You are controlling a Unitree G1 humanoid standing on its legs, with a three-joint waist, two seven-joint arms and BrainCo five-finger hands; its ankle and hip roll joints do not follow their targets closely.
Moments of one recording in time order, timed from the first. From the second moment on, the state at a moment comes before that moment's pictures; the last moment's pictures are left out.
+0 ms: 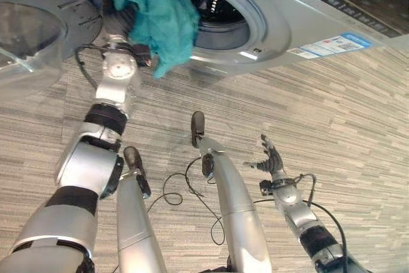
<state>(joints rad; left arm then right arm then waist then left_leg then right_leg) -1.25 0.48 -0.33 0.95 -0.55 -0.24 0.39 -0.25 -0.31 0.31 0.45 0.11 -0.18 -0.30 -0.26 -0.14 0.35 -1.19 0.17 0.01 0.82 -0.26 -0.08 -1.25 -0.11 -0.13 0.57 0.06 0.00</state>
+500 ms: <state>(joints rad) -1.71 0.50 -0.43 1.03 -0.87 -0.30 0.45 -0.17 -0.38 0.18 0.39 0.10 -0.17 -0.33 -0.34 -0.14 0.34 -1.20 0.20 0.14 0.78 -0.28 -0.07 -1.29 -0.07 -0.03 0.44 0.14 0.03</state>
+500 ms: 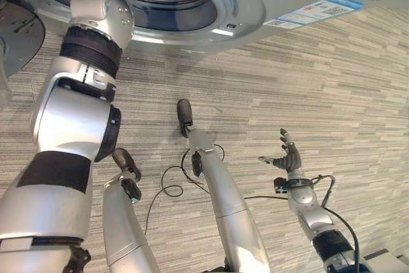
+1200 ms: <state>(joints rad) -1.78 0.51 -0.97 1.43 0.18 0.09 0.11 -0.17 -0.62 0.21 0.38 0.11 -0.14 -0.23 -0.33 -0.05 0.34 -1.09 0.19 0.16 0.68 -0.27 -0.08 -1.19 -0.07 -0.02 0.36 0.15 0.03</state>
